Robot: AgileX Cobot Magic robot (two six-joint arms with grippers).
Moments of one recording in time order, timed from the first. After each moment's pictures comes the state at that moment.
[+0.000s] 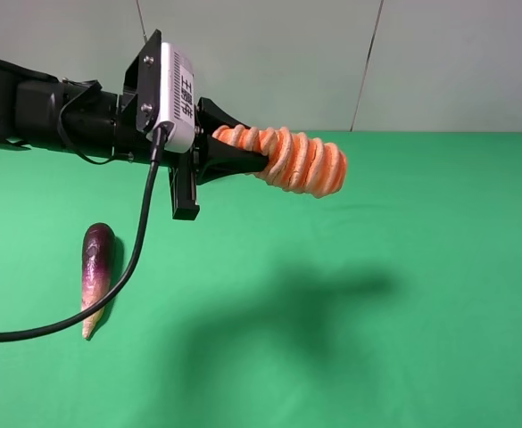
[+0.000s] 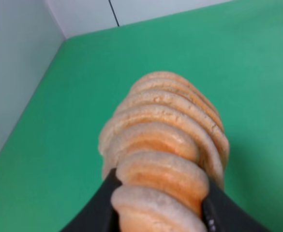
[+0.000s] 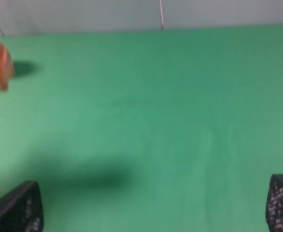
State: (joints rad) left arm -0.42 1.67 -0.82 -1.72 0.72 2.56; right arm 0.34 0.02 -0.52 -0.08 1.01 0.18
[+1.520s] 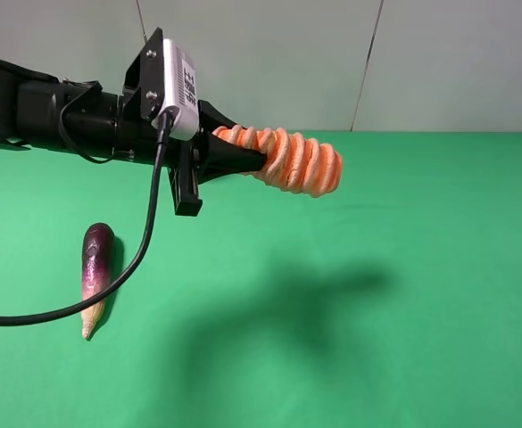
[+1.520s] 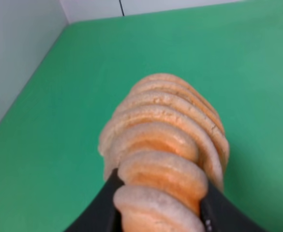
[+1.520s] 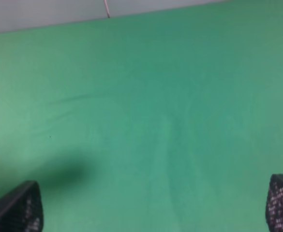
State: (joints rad) left arm -0.42 1.67 -0.82 -1.72 0.70 2.47; right arm 0.15 -0.01 -0.49 -0.07 1.02 0.17
